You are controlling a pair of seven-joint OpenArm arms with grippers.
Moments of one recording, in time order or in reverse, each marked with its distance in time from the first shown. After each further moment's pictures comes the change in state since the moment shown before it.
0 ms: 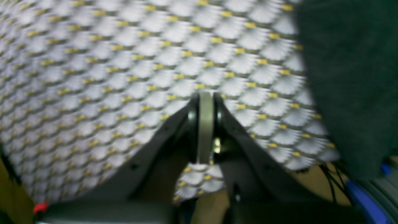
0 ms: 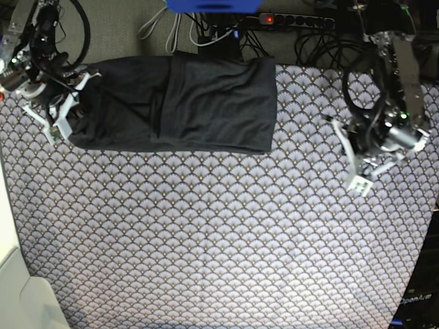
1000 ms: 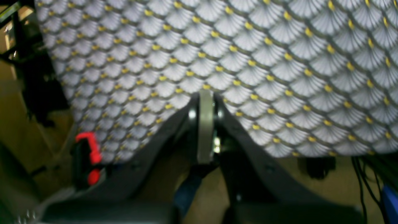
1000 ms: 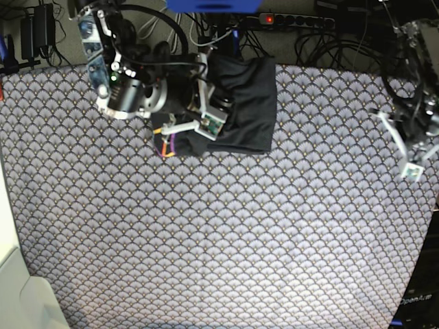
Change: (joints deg) left arm 5.9 -5.8 -14.3 -0.2 -0.5 -0.2 -0.4; right arm 11.4 -3.8 -44.9 0.3 0.5 0.0 0.4
